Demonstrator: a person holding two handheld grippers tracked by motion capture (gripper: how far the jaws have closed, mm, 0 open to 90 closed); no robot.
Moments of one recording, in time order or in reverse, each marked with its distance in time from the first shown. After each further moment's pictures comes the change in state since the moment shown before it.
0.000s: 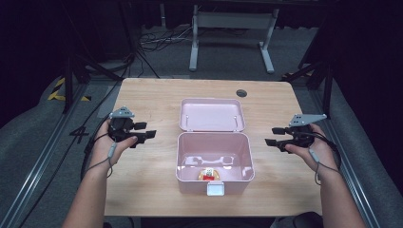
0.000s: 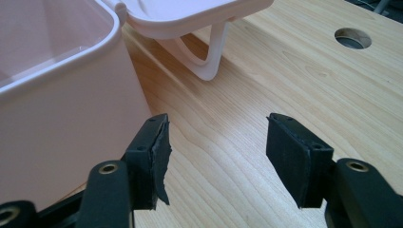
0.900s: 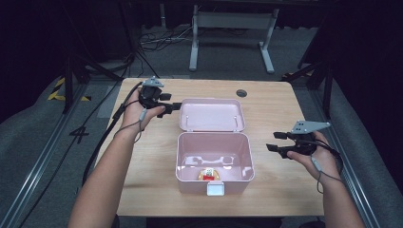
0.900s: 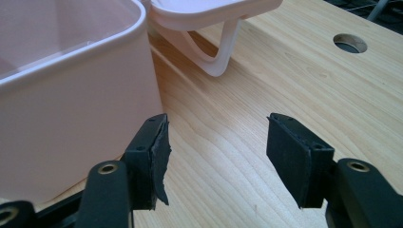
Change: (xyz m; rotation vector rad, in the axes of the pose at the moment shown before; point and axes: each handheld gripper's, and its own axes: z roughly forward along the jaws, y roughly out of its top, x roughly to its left) left arm 0.006 0.090 0.074 -0.047 -0.038 0.078; right arm 0.017 -0.011 -0.010 -0.026 -0.027 -0.035
